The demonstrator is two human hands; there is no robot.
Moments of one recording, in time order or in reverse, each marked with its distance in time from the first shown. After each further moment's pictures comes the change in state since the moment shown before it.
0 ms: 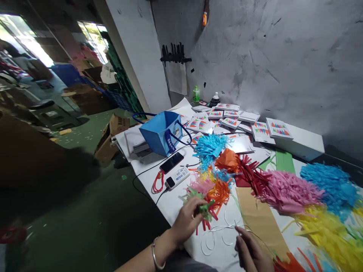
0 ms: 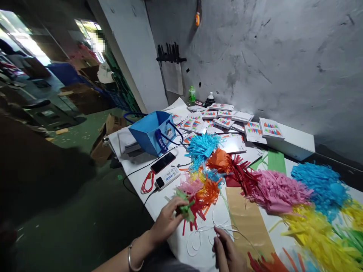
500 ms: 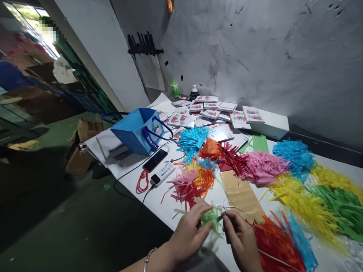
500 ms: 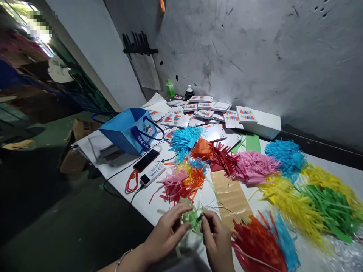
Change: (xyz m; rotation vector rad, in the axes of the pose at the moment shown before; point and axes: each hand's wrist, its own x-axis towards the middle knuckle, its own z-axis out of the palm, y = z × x) left_hand -0.016 0.077 0.034 -0.162 -0.294 -0.040; right_hand -0.013 -0.027 -0.021 0.100 -0.090 -0.041
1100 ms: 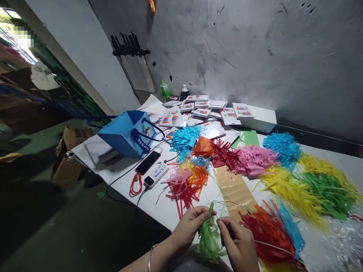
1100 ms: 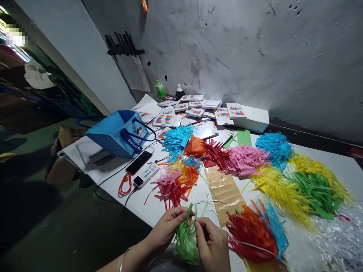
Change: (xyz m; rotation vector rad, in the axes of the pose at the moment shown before) left_hand 0.011 0.001 0.035 -0.877 -0.051 -0.500; right_hand -0.028 -0.024 -0.006 -0.091 0.131 -0.090
